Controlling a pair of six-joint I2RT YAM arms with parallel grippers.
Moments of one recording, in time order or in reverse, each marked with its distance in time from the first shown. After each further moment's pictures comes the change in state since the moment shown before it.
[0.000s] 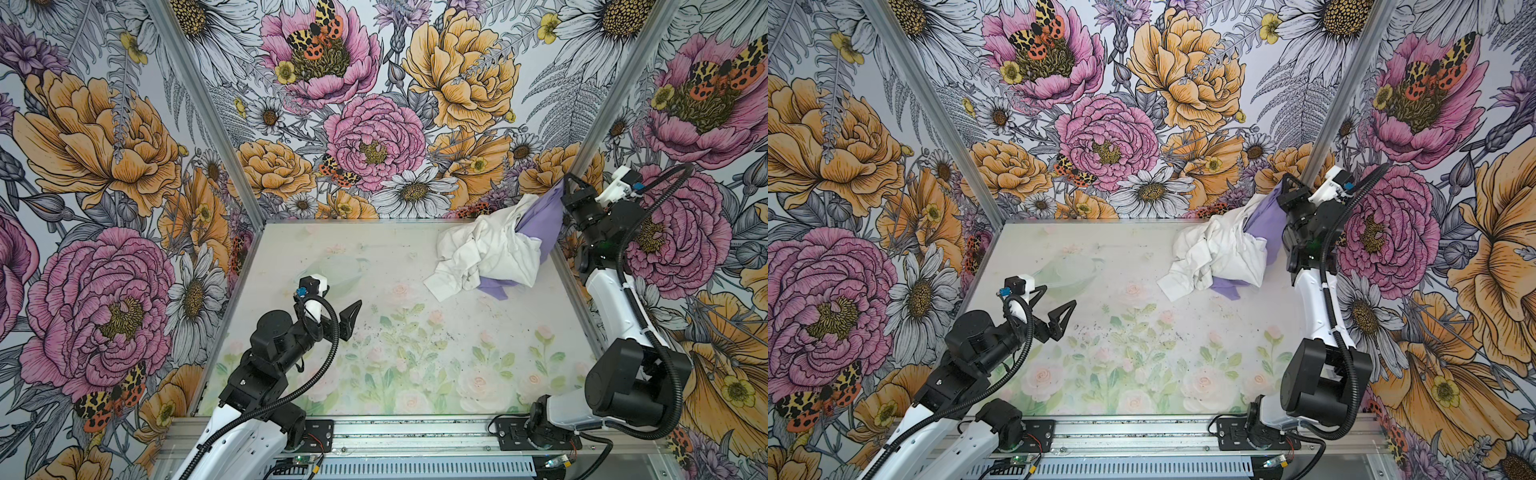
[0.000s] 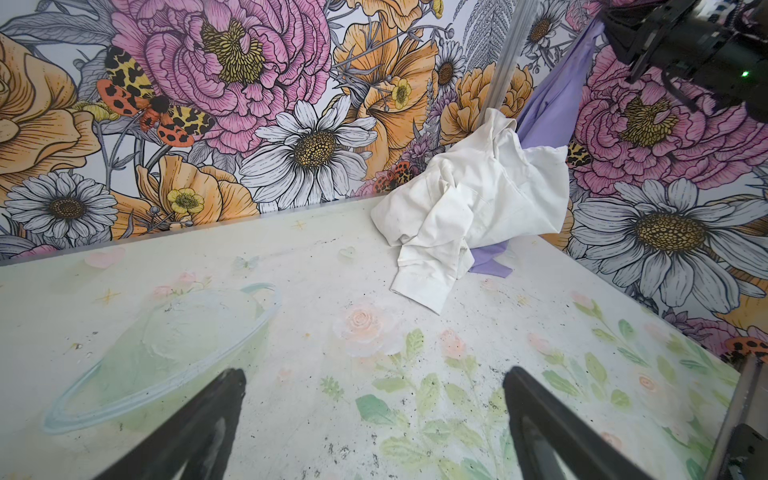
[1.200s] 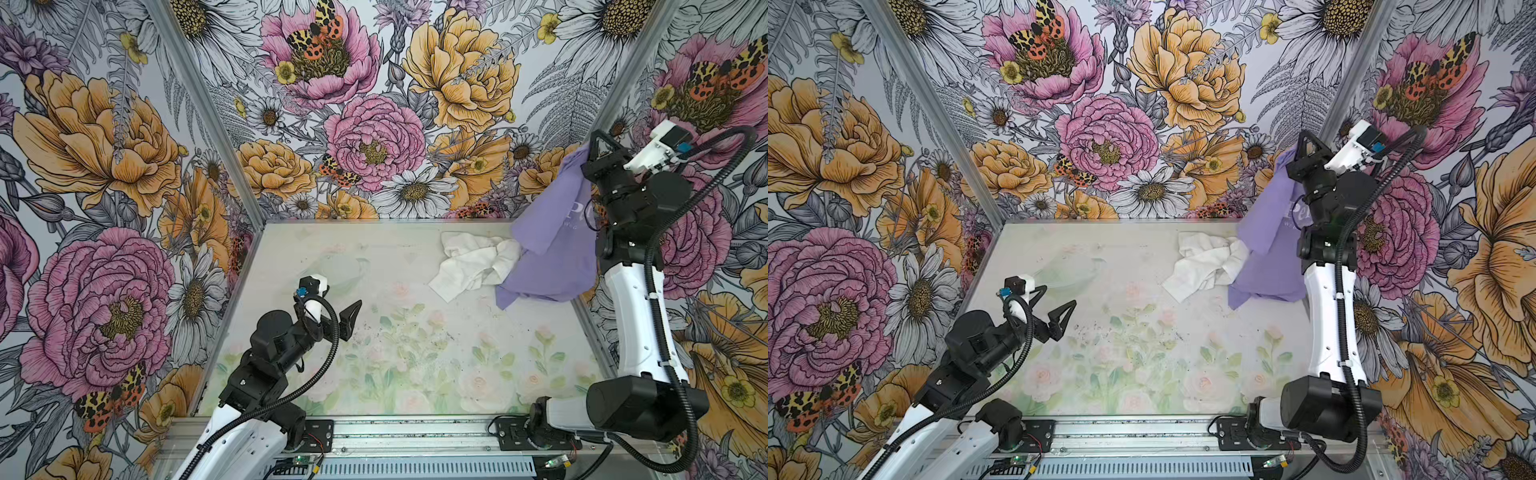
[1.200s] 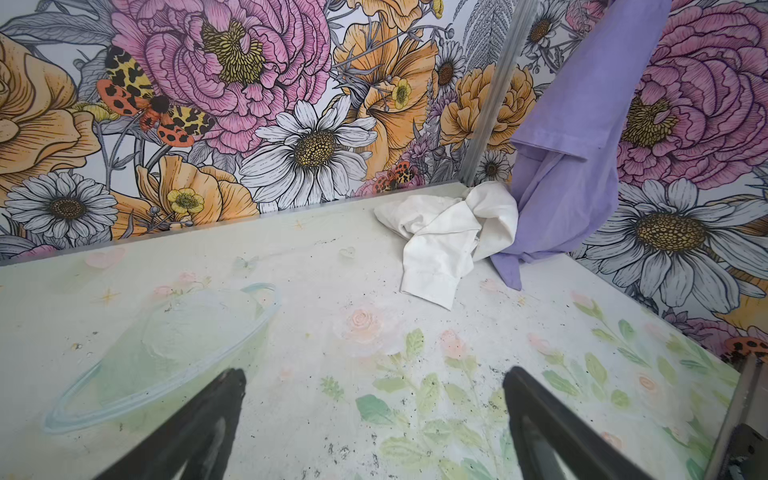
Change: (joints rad) left arm 0.000 0.000 0.000 0.000 0.000 0.000; right arm 0.080 -0.069 0.337 -0.248 0.095 -0.187
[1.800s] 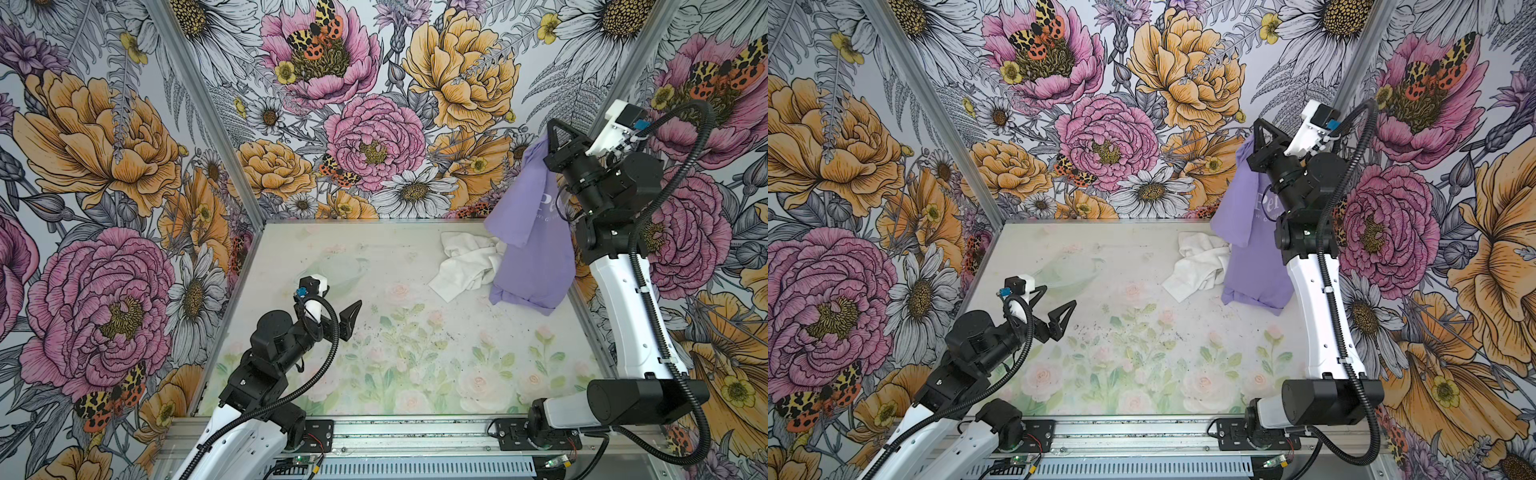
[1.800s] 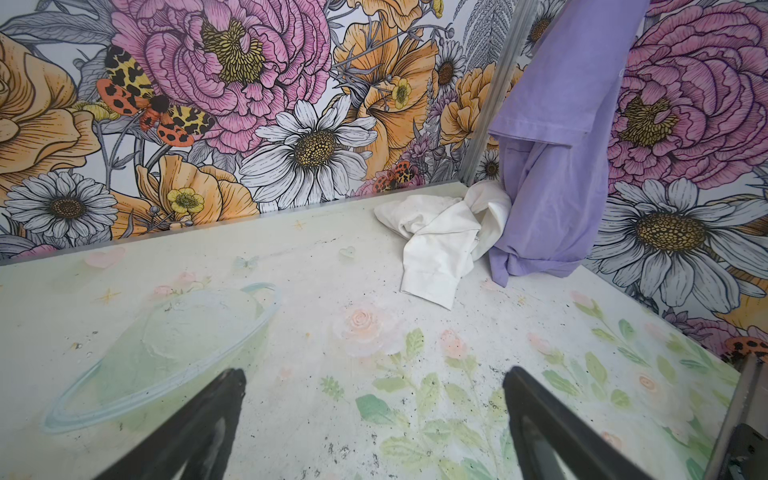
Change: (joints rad) left arm 0.000 0.000 -0.001 0.000 0.000 0.000; right arm 0.226 0.060 0.162 -0.130 0.001 -0.128
